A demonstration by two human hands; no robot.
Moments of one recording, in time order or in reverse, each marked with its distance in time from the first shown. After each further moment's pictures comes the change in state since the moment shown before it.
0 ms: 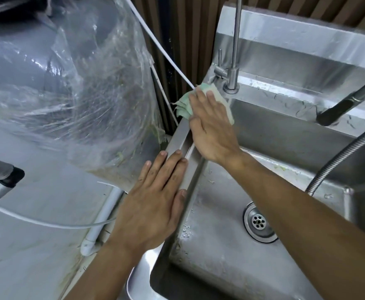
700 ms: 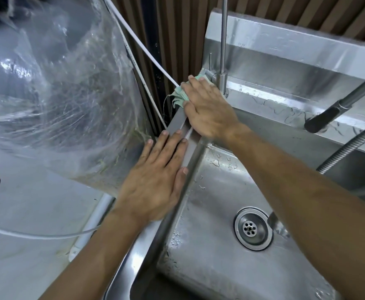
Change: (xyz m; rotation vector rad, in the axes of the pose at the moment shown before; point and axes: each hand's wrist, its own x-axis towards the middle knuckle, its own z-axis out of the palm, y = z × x) left_hand 0.064 0.003 0.006 0.039 -0.061 -0.004; right_hand 0.052 0.034 -0.029 -0.196 -0.058 -0.066
